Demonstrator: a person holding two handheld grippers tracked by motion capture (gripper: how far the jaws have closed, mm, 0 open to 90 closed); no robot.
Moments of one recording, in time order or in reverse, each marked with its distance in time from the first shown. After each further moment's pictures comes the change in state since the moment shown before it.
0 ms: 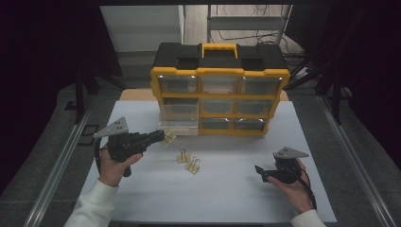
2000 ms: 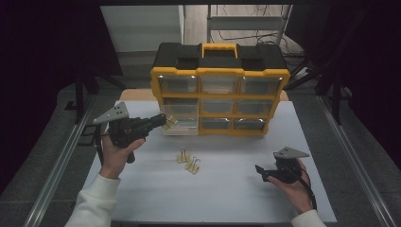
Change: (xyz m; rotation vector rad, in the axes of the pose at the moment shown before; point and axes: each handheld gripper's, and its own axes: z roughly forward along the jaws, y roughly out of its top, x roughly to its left) left arm 0.004 0.036 0.007 -0.063 0.034 0.032; right arm -0.001 0.000 -0.001 -0.005 -0.003 0.003
